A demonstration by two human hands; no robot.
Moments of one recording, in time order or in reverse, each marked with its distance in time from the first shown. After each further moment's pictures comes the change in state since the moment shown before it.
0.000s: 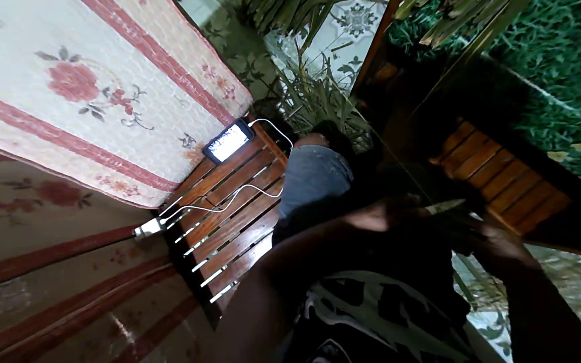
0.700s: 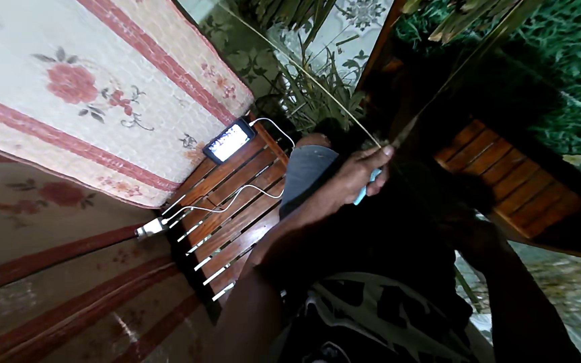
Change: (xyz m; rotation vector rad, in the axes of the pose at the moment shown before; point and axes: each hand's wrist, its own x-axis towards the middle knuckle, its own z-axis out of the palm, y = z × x) left_hand 0.000 0.032 -0.062 -0.460 0.339 0.049; right_hand 0.025 -0.018 0.023 0.112 -0.084 -0.053
